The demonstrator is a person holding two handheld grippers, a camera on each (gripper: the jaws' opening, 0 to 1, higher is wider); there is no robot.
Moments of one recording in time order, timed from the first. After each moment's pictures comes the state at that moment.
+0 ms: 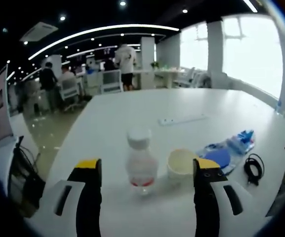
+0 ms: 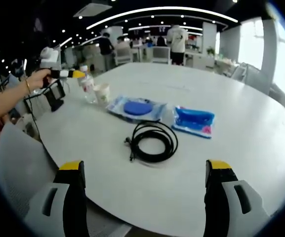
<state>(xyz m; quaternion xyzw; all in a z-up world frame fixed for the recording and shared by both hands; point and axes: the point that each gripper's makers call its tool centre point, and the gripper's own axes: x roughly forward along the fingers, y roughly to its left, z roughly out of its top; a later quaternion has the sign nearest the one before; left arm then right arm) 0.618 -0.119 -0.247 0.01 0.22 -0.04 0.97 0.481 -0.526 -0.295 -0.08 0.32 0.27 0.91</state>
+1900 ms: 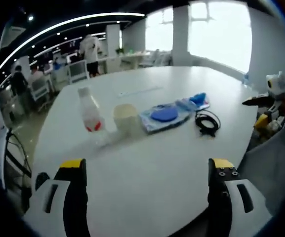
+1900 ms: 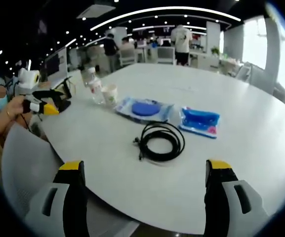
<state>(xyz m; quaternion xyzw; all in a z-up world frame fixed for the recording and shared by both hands) 0.474 -0.203 -0.273 0.05 0.30 -0.18 0.94 0.468 -0.521 -0.283 -0.08 0.32 0.29 0.90</state>
